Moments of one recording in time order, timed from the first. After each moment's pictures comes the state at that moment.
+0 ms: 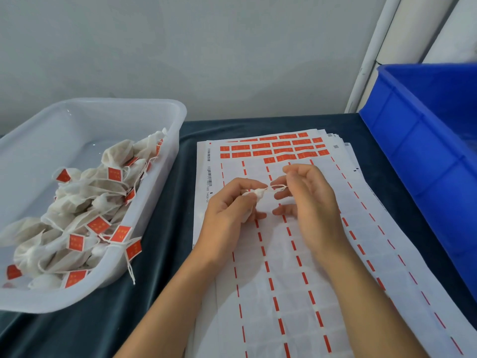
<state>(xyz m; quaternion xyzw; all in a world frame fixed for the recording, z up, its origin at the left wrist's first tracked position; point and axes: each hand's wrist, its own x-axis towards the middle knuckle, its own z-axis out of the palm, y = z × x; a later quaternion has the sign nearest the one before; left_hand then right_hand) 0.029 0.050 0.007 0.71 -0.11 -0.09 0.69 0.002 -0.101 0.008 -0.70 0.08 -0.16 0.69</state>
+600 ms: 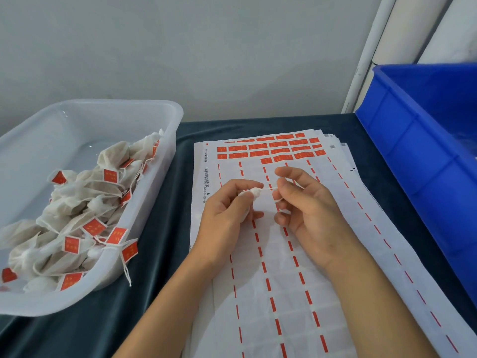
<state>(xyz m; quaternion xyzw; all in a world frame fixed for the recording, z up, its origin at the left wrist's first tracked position) 0.028 0.047 0.007 0.72 -0.09 -0.09 0.69 -0.002 -0.111 0.012 -0.58 0.07 -0.04 0.81</state>
